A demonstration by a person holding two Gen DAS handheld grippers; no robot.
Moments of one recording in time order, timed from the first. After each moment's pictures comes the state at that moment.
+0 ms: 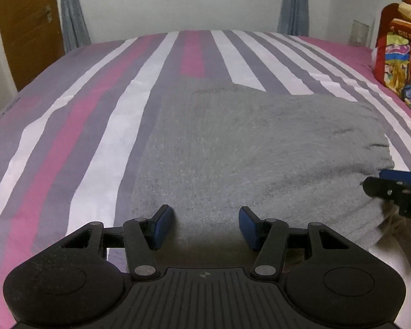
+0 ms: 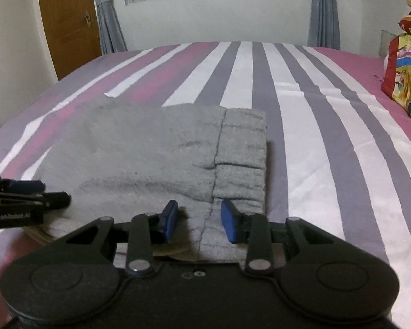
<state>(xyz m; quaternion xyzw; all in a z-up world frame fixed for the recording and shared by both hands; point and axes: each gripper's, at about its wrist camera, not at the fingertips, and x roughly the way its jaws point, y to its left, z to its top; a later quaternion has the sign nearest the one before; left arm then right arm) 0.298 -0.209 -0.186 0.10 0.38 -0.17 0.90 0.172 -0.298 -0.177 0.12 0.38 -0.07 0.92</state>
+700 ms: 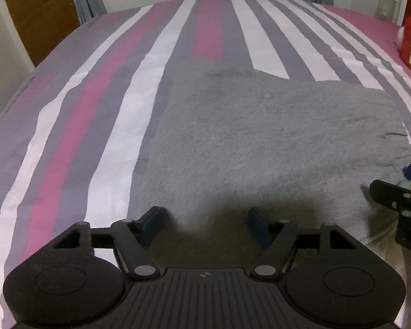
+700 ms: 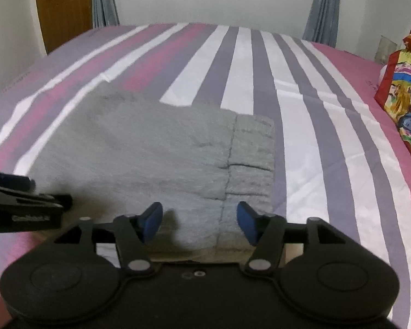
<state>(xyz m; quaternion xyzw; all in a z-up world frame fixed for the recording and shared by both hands) 0.314 -0.226 -0.162 0.13 0.46 -0.11 0.87 0.185 -0.271 -0.145 0.08 0.43 -0.09 0.89</state>
